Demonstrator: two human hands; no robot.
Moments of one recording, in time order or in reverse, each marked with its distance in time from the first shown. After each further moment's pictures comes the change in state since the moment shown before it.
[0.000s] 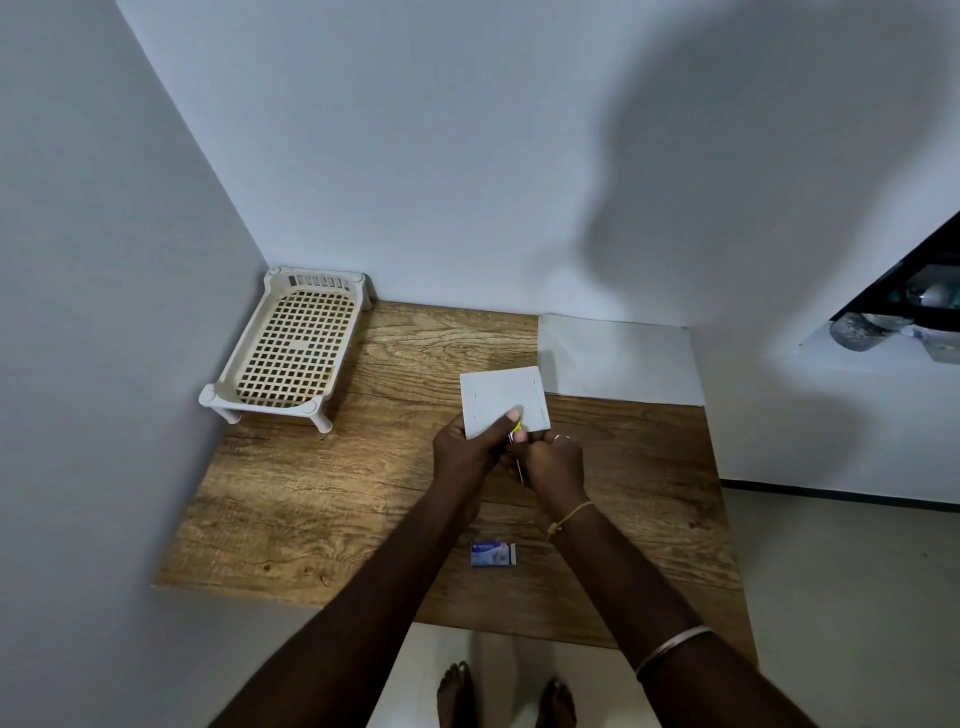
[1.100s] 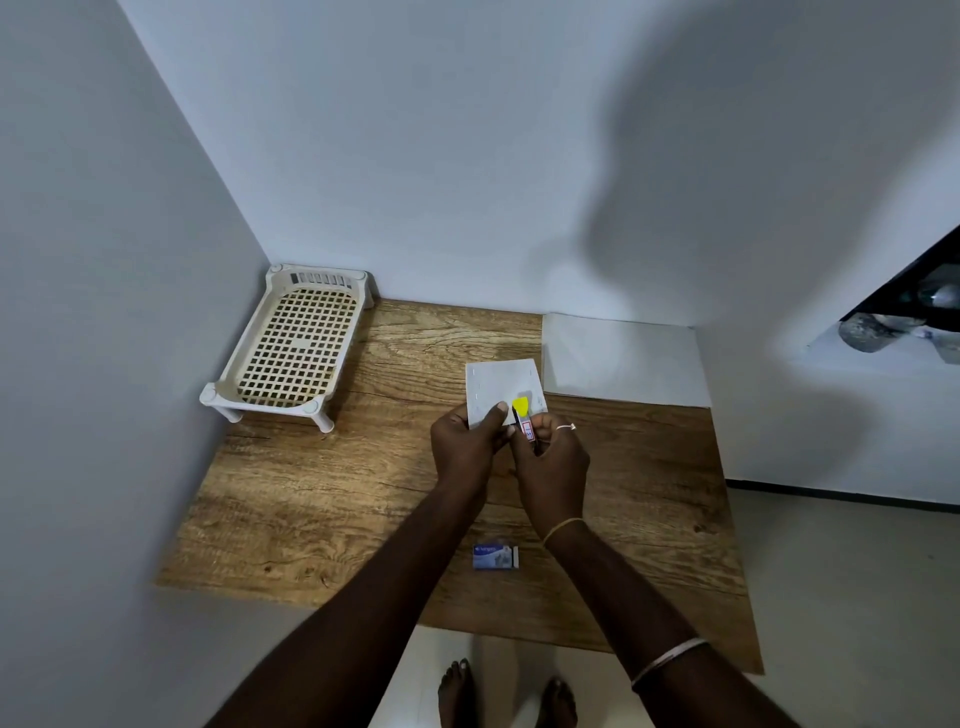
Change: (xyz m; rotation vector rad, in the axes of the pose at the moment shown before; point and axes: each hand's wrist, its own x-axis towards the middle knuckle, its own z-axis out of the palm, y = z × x) left_hand 0.014 0.001 0.007 -0.008 0.140 0.097; right_hand -0.001 0.012 0.001 -0.429 0.146 -0.544
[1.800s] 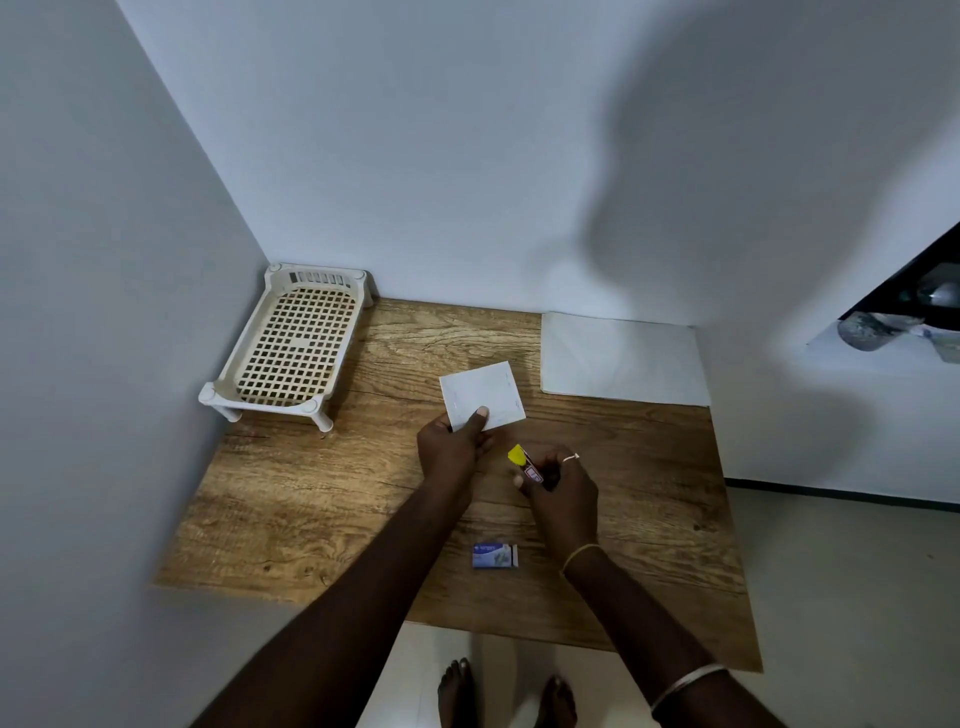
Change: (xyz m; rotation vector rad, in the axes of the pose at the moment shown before) left_hand 0.017 -0.008 -0.018 0.036 0.122 -0.130; right_hand -0.013 0.051 -0.016 -0.087 -0.121 0.068
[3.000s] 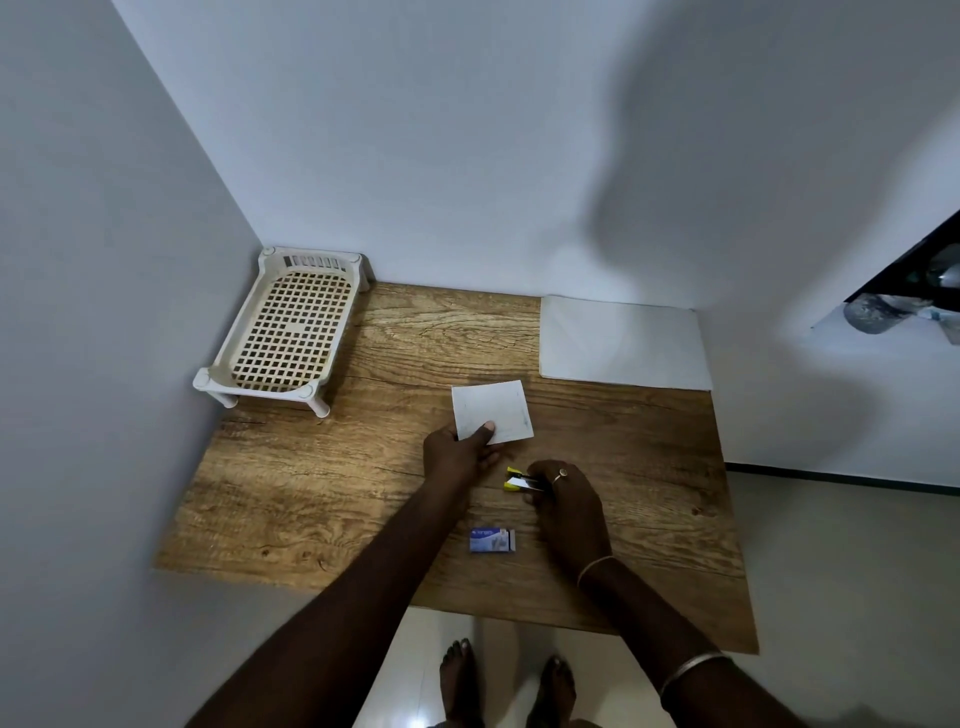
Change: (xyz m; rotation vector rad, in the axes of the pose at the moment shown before) left_hand 0.001 -0.026 -0.012 0.156 -0.053 -0.119; right_hand -0.002 0.062 -0.006 -0.384 -0.155 -0.333
